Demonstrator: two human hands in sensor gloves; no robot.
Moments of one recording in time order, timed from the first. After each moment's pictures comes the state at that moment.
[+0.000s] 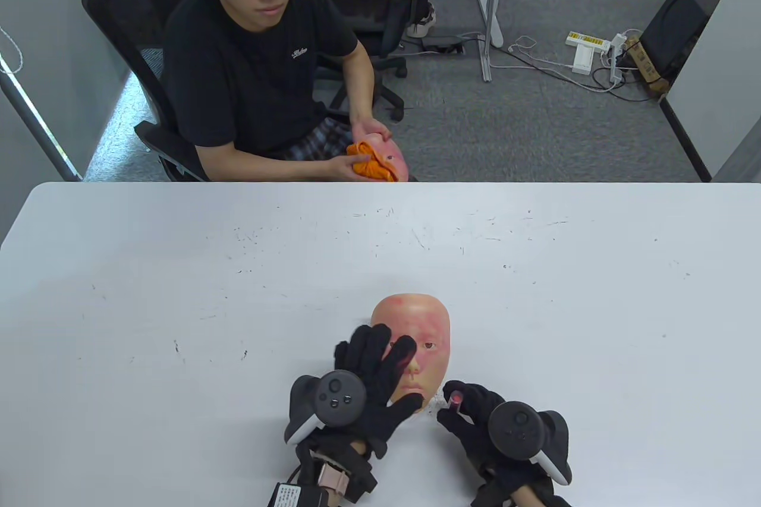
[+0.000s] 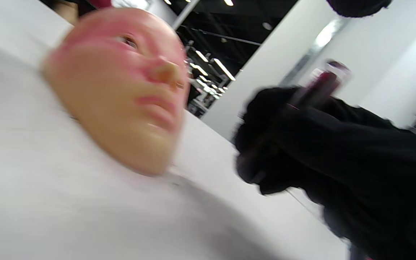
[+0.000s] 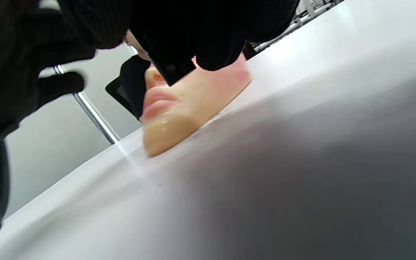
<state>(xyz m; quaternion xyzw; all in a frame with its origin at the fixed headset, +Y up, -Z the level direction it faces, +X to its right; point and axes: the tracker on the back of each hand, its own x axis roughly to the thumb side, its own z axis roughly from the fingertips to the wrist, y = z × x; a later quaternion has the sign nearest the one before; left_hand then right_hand) -0.066 -0.742 -0.268 -0.05 -0.29 0.33 0.90 0.152 -0.763 -0.236 0.13 0.01 0.94 0.31</state>
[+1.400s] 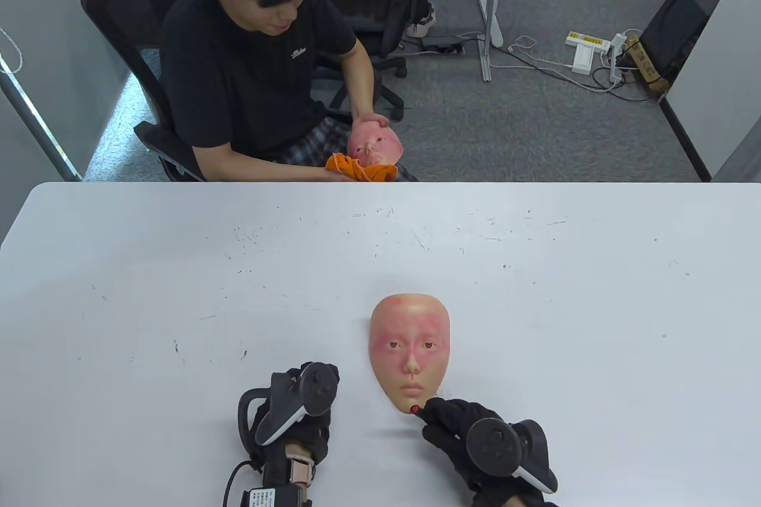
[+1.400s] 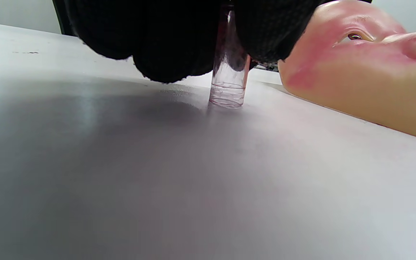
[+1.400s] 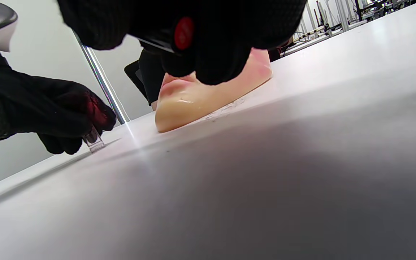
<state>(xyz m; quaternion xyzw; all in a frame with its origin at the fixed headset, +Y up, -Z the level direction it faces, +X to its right) -0.151 -0.761 -0.286 -0.07 -0.04 0.08 0.99 0.136 -0.765 -0.228 0.17 0.00 0.96 0.23</state>
